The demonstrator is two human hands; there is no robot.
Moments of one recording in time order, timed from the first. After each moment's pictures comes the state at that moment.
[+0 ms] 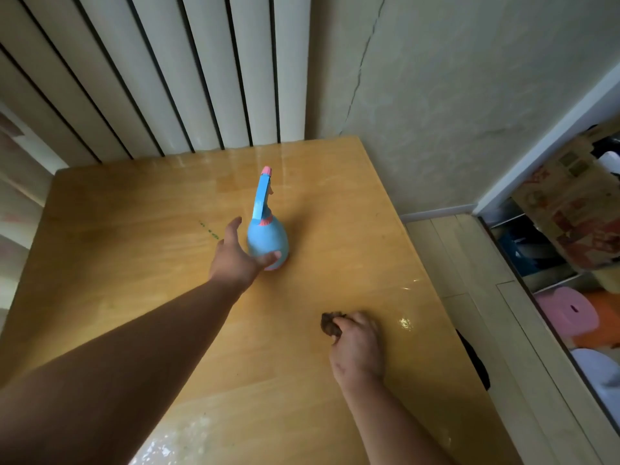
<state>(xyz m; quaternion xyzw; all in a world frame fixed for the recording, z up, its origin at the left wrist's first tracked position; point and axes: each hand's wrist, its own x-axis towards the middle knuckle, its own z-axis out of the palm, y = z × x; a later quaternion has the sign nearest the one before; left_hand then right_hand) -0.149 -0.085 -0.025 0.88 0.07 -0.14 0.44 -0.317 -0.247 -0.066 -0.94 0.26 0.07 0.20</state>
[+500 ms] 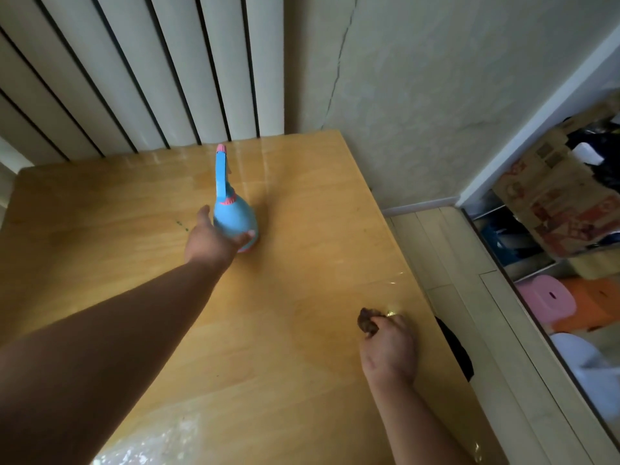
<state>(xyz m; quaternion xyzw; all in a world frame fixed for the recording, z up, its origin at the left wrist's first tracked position) -0.121 -0.095 -0.028 0.90 0.12 -0.09 0.41 -0.345 -0.310 -0.069 -0.90 0.40 0.01 0.16</state>
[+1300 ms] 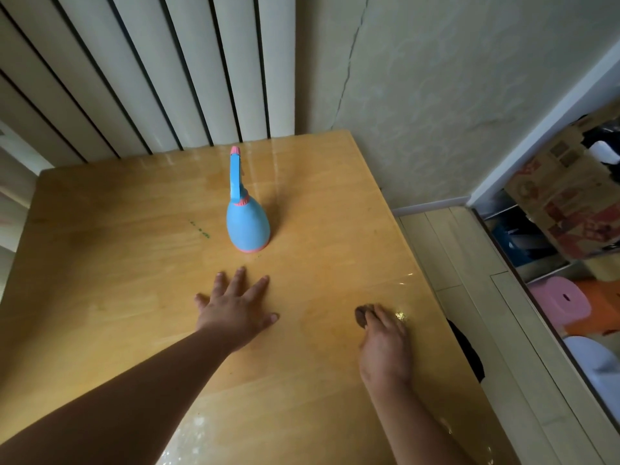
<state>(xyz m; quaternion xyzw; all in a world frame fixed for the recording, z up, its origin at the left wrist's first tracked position) -0.209 -0.068 -0.065 0.96 -0.16 -0.25 0.01 -0.345 -0.296 -0.097 -0.95 0.27 -0.03 0.16</state>
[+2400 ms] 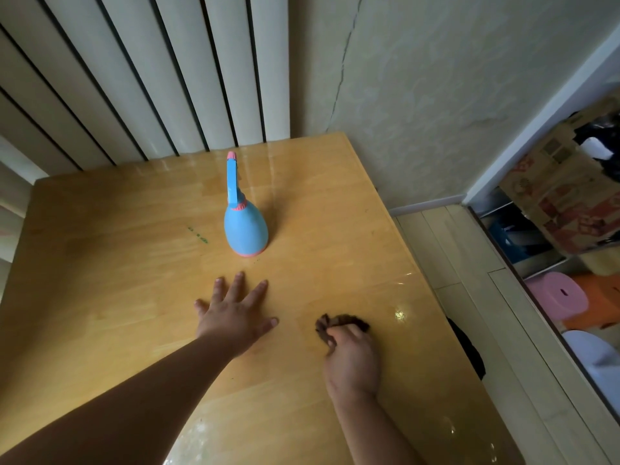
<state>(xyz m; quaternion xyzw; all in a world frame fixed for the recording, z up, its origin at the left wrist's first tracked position) -0.208 -0.065 -0.069 0.95 -0.17 -0.25 0.01 -0.338 -0.234 -0.061 -0.94 0.28 0.01 0.22</state>
